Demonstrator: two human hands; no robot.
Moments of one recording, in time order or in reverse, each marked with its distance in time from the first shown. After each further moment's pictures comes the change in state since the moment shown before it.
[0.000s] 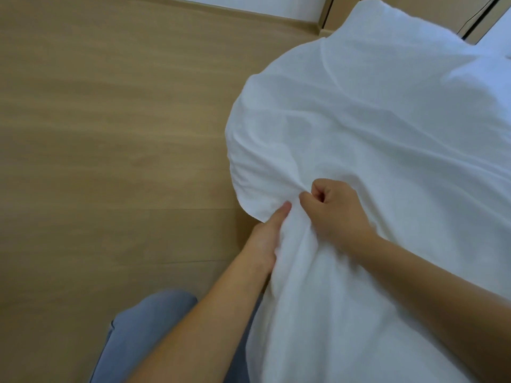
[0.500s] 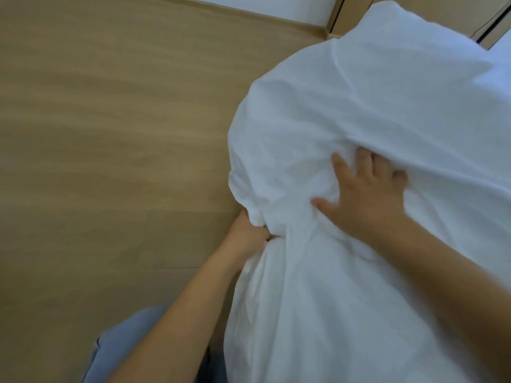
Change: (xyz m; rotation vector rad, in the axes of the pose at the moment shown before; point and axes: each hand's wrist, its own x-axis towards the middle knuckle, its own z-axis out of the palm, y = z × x) left_hand 0.028 0.026 -0.051 0.765 0.055 0.462; right_hand 0.046 0.026 -0.009 -0.958 0.055 -0.119
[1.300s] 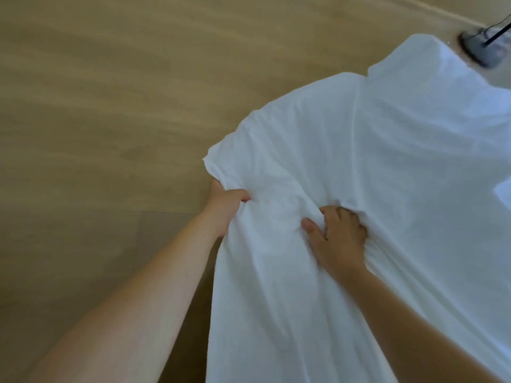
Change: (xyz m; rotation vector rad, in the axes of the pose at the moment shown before) left_hand 0.133 0.114 -0.070 -0.372 0.325 -0.438; right_hand 0.097 -0.014 0.008 0.490 -0.212 0.167
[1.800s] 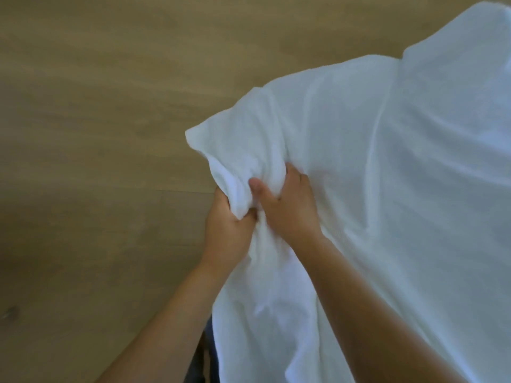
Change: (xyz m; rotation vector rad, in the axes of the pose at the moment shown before) left_hand -0.046 0.029 0.022 0.290 0.224 0.226; right_hand 0.072 -0.106 -0.029 0.426 -0.438 0.138
